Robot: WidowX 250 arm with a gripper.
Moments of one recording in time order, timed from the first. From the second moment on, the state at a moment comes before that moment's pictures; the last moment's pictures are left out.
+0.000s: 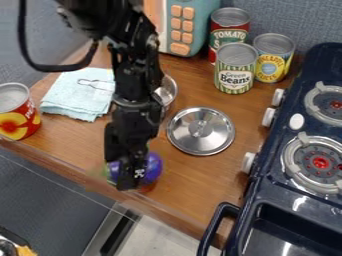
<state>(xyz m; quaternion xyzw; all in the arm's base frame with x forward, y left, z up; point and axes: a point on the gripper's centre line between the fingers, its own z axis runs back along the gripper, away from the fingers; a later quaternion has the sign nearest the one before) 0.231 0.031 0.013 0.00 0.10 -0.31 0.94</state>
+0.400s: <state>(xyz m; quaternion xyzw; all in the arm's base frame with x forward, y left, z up) 0.234 0.035 0.008 -0.01 0.11 -0.30 0.95</state>
